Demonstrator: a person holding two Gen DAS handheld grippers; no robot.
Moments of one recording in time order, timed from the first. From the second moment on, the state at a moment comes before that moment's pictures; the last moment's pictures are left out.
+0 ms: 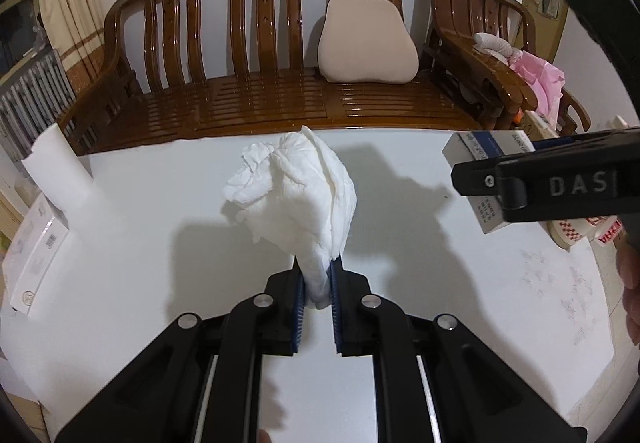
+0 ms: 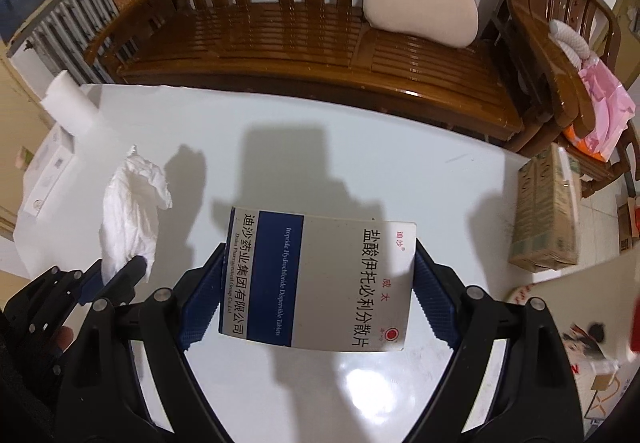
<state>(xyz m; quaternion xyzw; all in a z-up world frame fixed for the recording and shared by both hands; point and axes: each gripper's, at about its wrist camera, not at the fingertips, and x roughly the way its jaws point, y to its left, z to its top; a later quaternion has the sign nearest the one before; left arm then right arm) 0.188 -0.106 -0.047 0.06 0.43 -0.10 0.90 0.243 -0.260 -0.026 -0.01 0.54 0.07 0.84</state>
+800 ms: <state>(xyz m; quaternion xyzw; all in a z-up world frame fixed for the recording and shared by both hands) 0.021 -0.095 -0.013 0.08 0.40 -0.15 0.90 0.037 -0.248 0.021 -0.05 0.49 0.11 0.86</state>
